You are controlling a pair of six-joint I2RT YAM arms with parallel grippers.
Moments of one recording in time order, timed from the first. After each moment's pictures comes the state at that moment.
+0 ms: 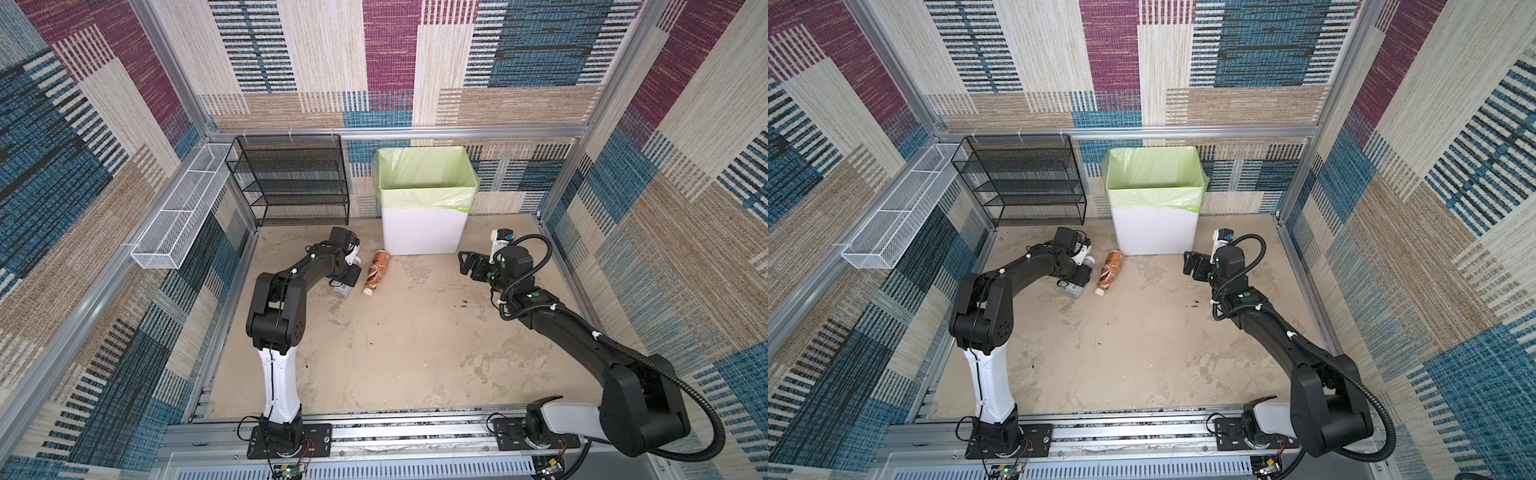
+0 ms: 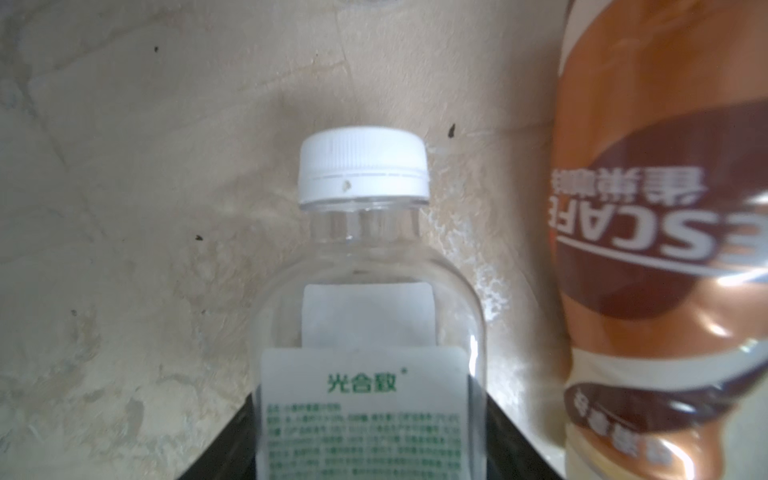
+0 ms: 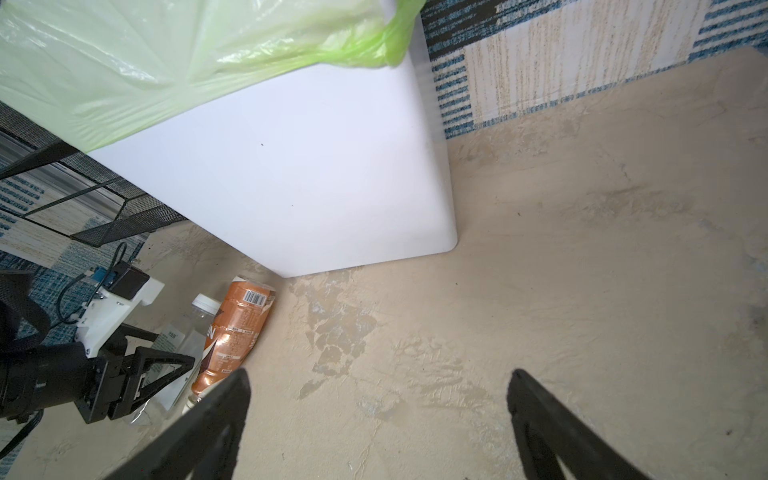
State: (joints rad) left arm -0.25 2.04 1.50 -0.59 -0.02 0.16; right arm 0.26 1.31 0.82 0.08 -0.02 0.43
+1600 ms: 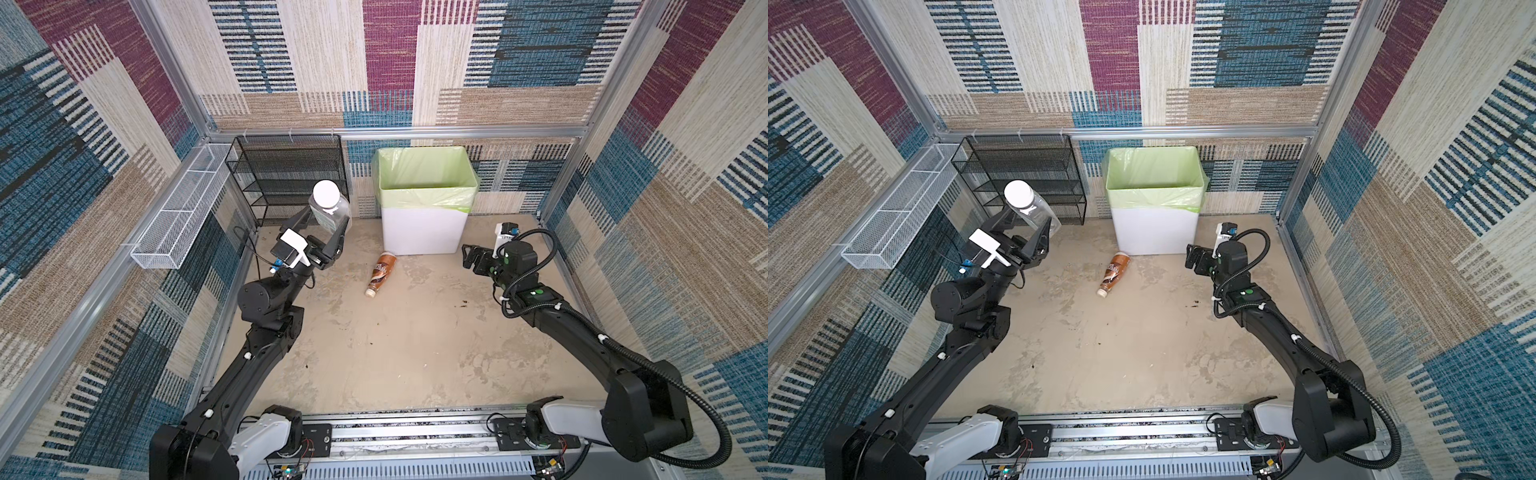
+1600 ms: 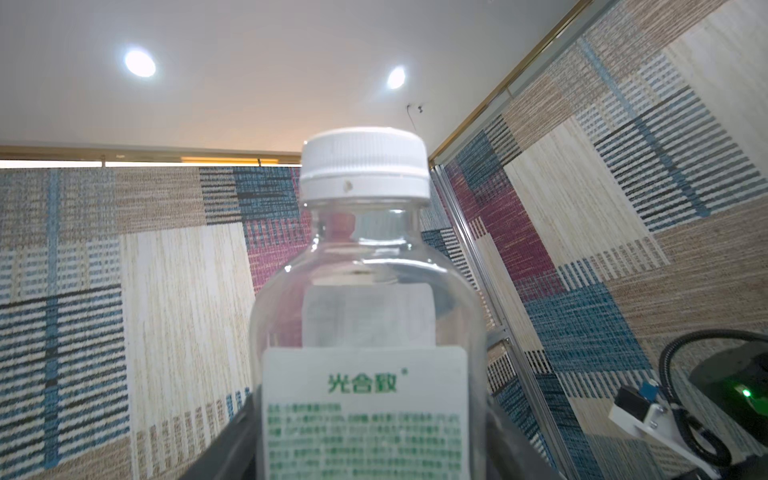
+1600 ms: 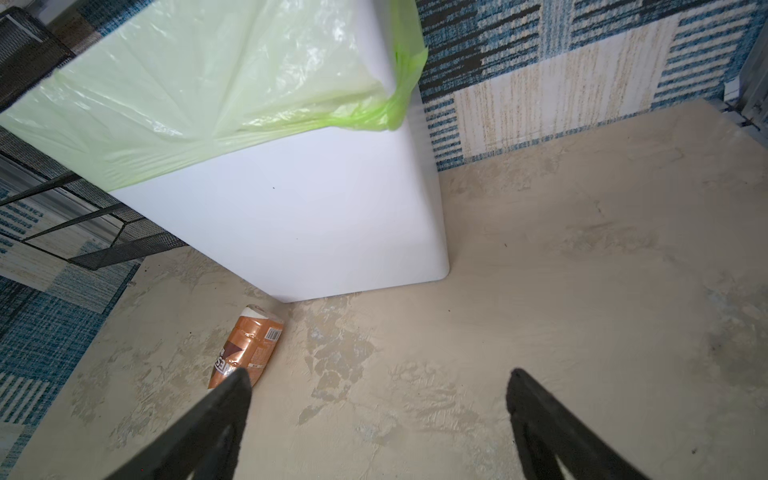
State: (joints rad) left arm -0.26 1.12 0.88 1.11 0.42 0.04; right arm 0.26 1.28 0.86 0.06 0.04 0.42
